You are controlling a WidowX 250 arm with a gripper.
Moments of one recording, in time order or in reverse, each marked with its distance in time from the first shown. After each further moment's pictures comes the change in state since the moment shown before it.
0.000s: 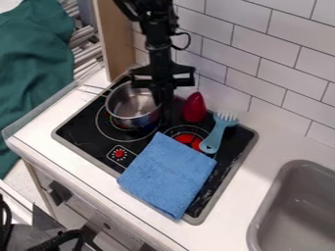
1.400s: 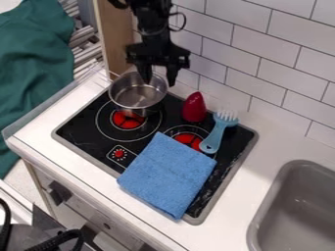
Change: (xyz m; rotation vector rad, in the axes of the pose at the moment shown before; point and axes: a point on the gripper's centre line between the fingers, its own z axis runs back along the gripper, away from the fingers) arm 0.016 -0.015 0.043 -0.007 -0.278 -0.243
